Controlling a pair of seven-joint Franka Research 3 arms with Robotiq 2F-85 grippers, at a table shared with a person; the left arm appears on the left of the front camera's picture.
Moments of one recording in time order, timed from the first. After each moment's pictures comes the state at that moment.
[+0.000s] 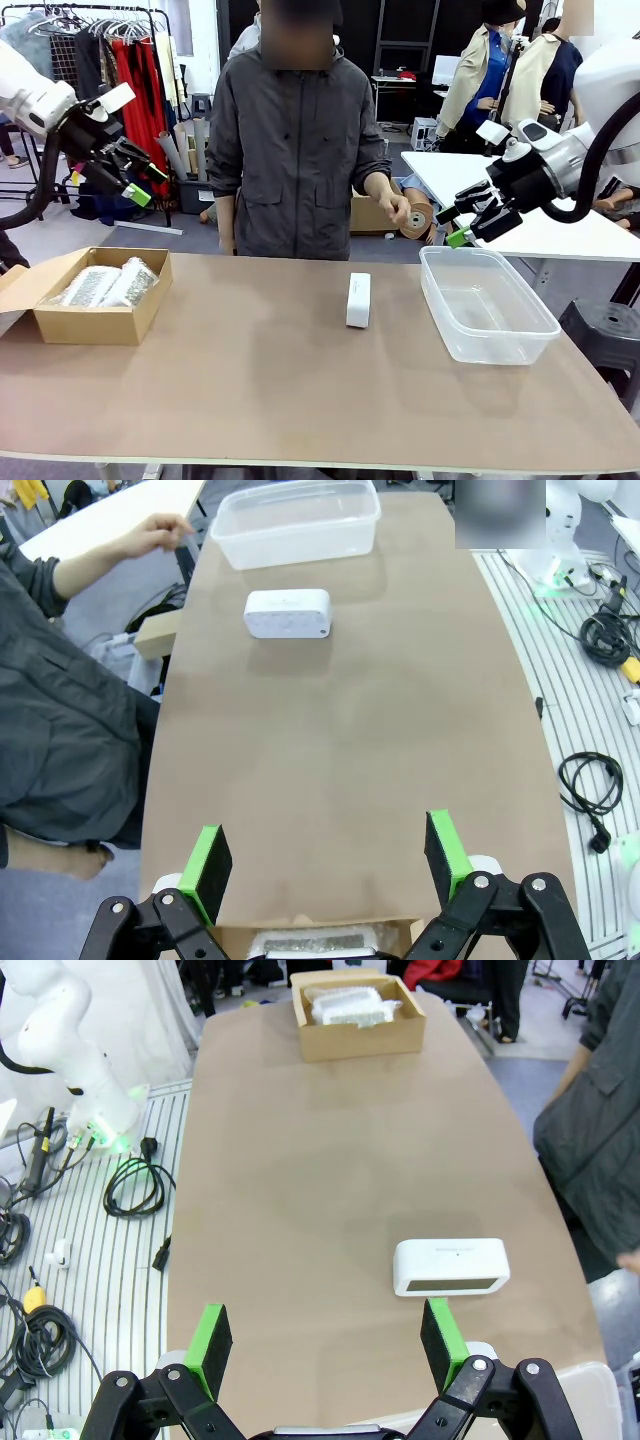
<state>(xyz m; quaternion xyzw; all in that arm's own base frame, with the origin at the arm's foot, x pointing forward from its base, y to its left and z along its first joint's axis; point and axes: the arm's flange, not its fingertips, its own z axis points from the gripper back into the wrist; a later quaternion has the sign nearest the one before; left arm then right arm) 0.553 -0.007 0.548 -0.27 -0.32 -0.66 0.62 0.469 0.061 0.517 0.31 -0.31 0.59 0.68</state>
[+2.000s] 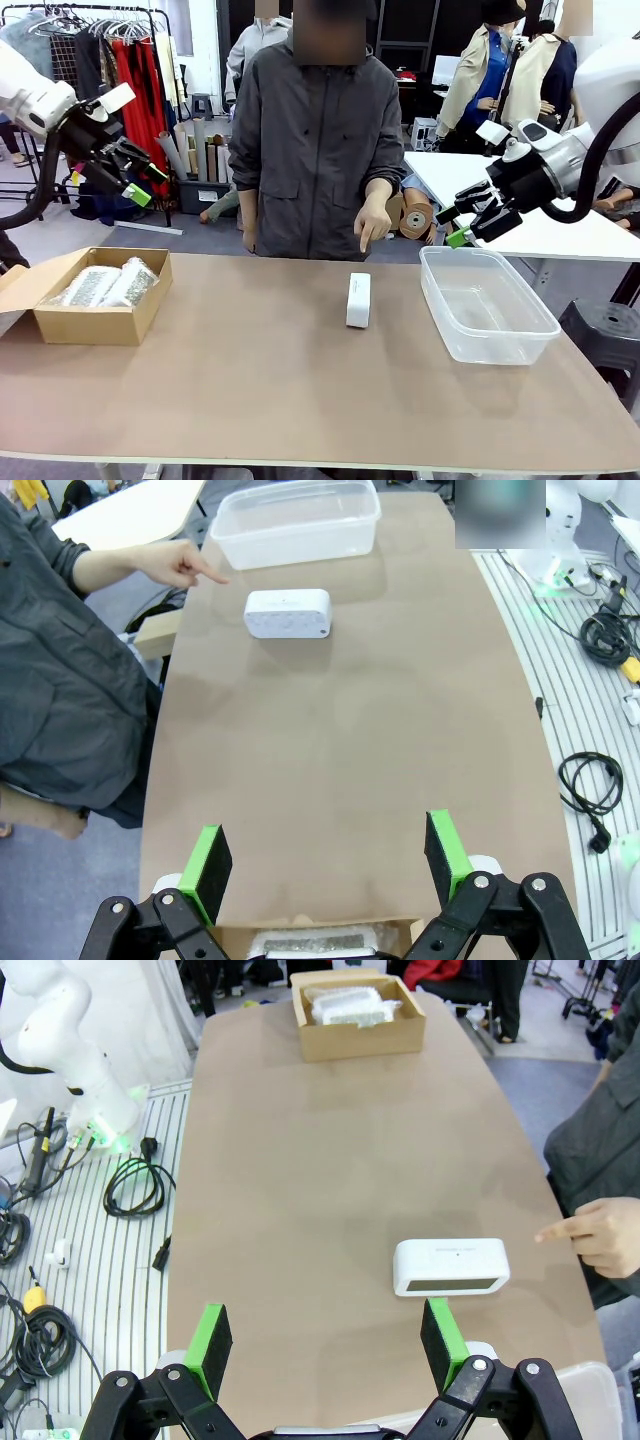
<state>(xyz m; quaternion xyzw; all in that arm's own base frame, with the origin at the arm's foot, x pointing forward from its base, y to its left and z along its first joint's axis) 0.553 -0.007 0.548 -0.27 -0.32 -0.66 0.62 0.469 0.061 0.517 0.31 -0.31 0.59 0.68</state>
